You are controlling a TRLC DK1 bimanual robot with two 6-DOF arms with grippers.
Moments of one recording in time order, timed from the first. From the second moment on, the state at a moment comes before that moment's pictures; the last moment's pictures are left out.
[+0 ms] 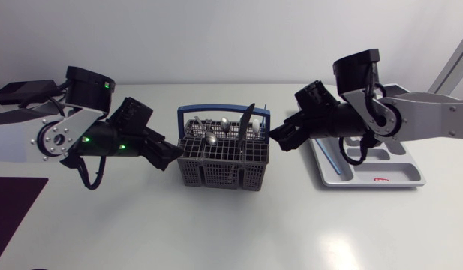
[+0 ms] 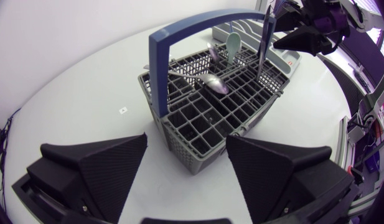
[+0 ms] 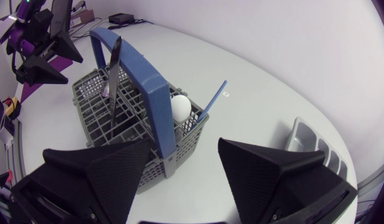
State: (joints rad) left arm -0.28 1.45 0.83 -0.17 0.33 0.29; right arm 0.29 1.55 0.93 -0.09 -0.30 -0.31
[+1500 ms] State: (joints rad) left arm -0.38 1.40 0.80 -0.21 0.33 0.32; right arm 0.36 1.35 0.89 -0.14 -0.28 -0.30
